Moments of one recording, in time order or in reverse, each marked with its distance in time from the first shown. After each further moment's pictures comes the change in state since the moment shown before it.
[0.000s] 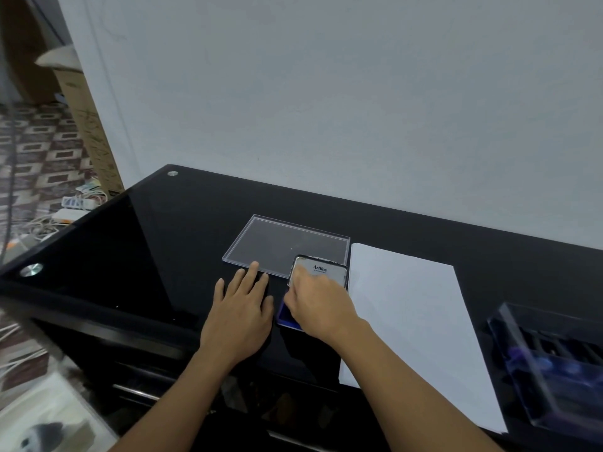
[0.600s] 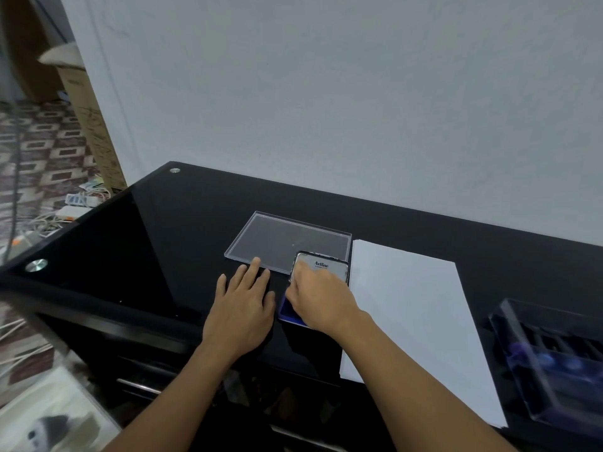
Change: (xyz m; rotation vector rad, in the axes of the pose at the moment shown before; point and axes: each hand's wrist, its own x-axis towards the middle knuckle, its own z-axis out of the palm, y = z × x) left_hand 0.001 -0.002 0.002 -0.012 0.014 0.003; right_hand -0.001 -0.003 -0.010 0.045 -0.041 0.009
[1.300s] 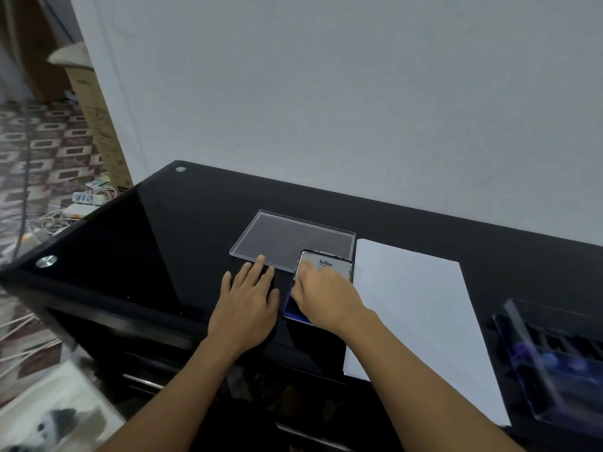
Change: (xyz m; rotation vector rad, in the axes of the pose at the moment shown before) left_hand 0.001 -0.002 0.000 -0.015 0.002 0.006; right_hand 0.000 0.002 0.002 -0.046 -0.004 -0.003
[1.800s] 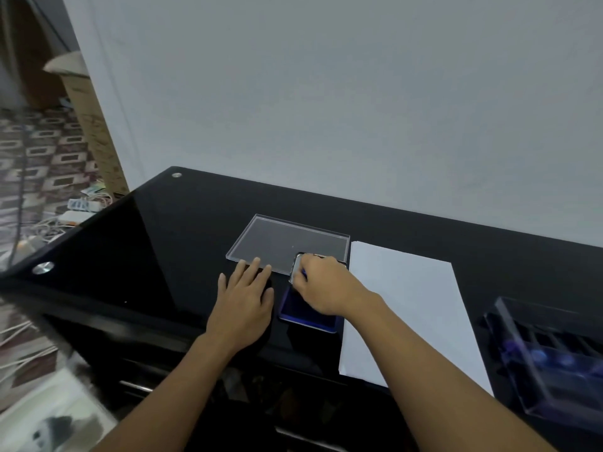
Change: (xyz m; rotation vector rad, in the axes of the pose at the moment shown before) left_hand 0.003 0.001 -0.003 -0.124 0.011 -0.016; right_hand 0.007 0.007 -0.028 0.147 -0.124 0.049
